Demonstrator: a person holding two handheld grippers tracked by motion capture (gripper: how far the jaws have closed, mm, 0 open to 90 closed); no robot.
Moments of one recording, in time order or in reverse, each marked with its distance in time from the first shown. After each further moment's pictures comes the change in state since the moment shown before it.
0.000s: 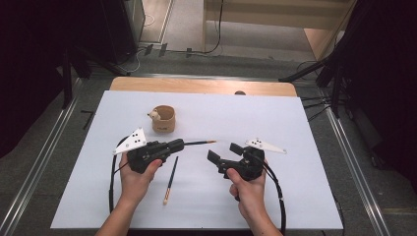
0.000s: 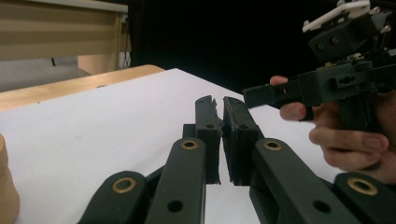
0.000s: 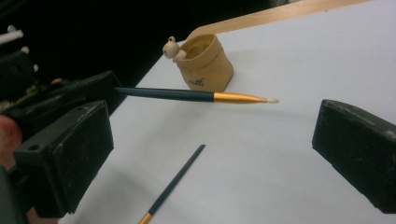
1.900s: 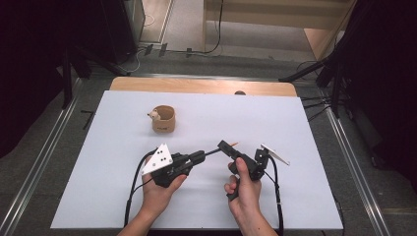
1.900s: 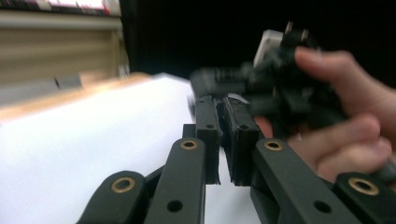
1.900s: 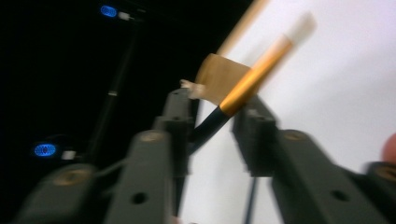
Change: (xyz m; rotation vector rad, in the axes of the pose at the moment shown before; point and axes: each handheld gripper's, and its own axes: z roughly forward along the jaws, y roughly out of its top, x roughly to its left) left arm -0.041 -0.026 0.042 0.016 -0.016 0.072; right arm -0.043 -0.021 0.008 -0.134 0.244 0.613
